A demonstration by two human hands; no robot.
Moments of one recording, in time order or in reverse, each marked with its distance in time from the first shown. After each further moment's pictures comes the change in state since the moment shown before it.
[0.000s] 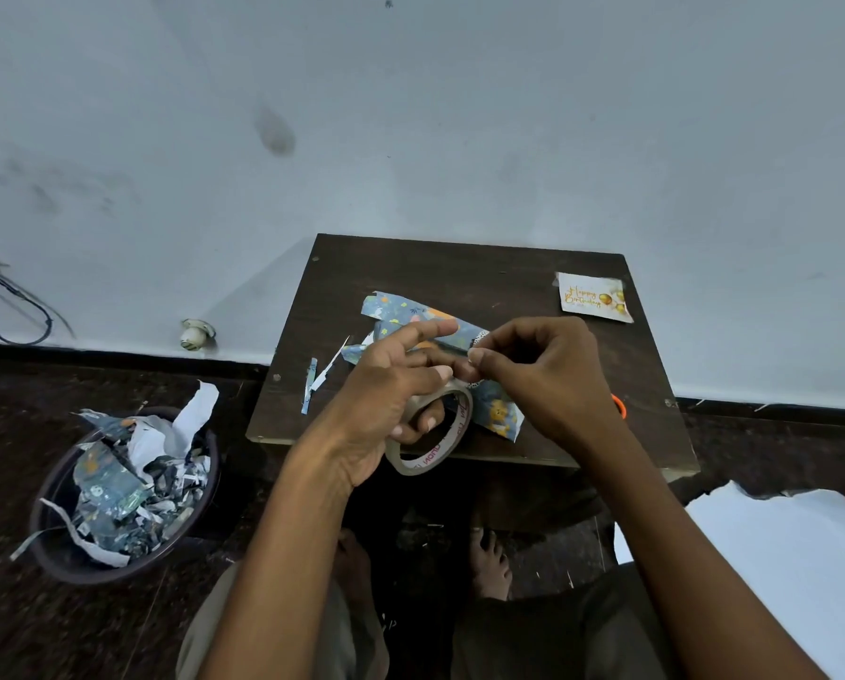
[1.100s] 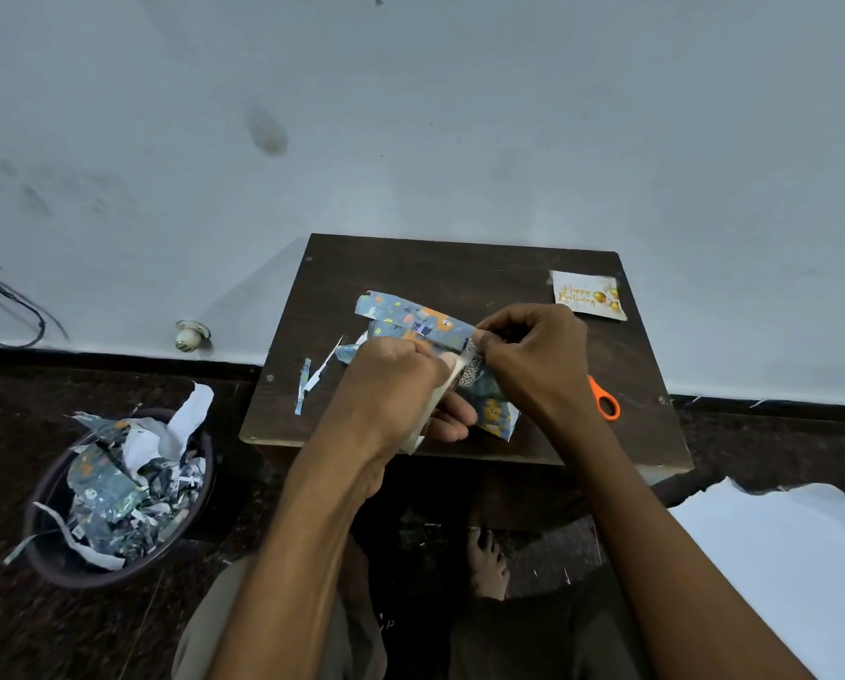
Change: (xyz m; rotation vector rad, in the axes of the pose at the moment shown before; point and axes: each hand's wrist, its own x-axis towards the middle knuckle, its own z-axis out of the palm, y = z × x) left_hand -0.016 0.025 0.028 0.199 0.217 -0.135; right_hand 0.022 0.015 0.013 -0.131 0.177 0.002
